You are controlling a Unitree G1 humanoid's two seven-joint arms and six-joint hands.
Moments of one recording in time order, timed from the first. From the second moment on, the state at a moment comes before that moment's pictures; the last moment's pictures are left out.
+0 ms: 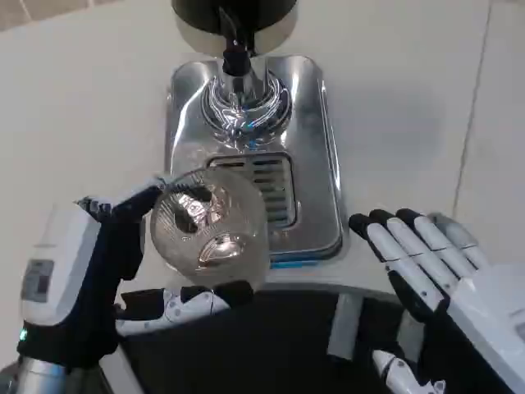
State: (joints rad) left arm 0.04 0.39 0.03 -0.04 0.60 -0.60 0.39; right arm 0.50 -0.36 -0.09 -0.86 -0.83 -0.29 0.22
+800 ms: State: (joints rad) left arm -0.10 0.36 0.02 0.14 0.60 -0.58 0.39; right arm 0.51 -0.25 -0.07 -0.89 -0.90 -0.23 0.22
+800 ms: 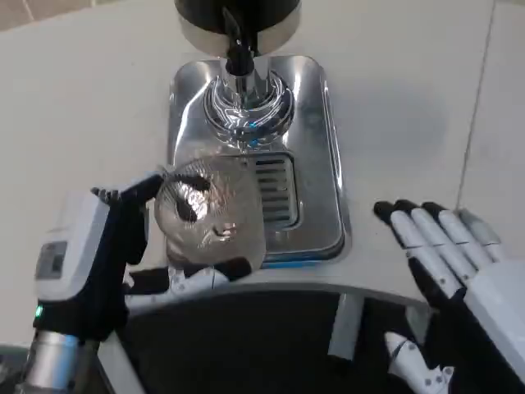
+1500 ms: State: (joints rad) left arm -0.43 0.36 -0.10 0.58 0.68 -0.56 0.53; right arm 0.55 -0.19 -0.06 -0.95 -0.95 -0.21 0.24
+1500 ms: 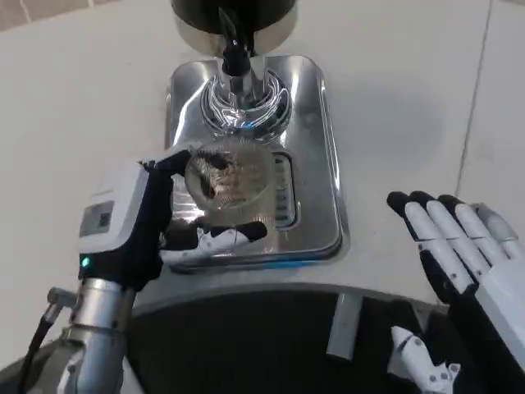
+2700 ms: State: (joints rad) left arm -0.62 0.39 -0.18 0.81 0.64 -0.54 0.61; right arm 0.45 -0.20 -0.04 -0.91 -0.95 -0.14 0.30
